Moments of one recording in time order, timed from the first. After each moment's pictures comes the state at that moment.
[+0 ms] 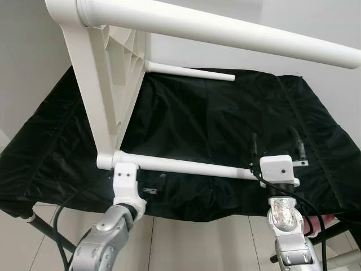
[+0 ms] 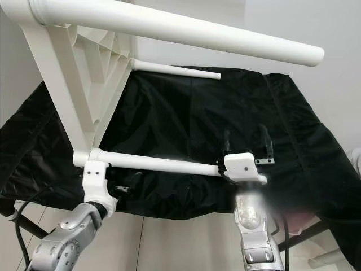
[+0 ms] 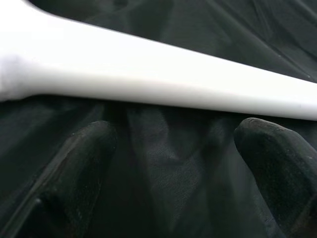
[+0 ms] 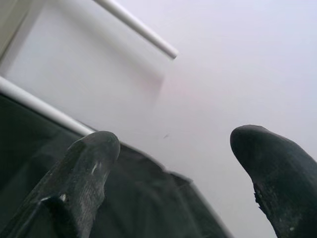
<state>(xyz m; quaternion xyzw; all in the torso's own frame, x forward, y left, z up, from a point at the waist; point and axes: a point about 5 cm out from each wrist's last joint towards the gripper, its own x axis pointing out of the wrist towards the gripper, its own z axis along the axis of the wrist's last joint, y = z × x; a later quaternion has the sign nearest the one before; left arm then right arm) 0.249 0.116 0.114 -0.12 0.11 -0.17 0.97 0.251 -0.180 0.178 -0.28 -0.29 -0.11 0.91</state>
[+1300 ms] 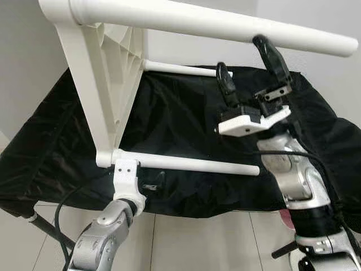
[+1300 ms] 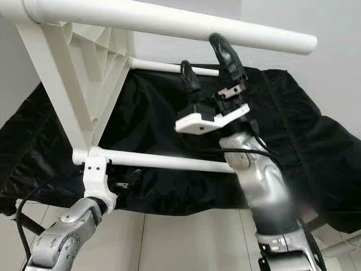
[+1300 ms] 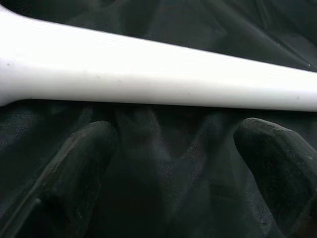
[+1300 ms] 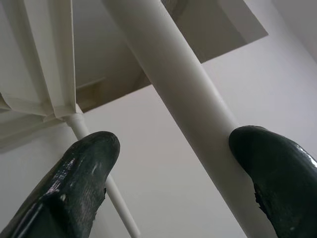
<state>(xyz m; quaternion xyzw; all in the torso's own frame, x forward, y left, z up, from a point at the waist) 0.256 0.111 0.118 -0.10 0.12 -0.17 0.97 0.280 -0.112 0.293 -0.47 -0.54 0.00 0.70</state>
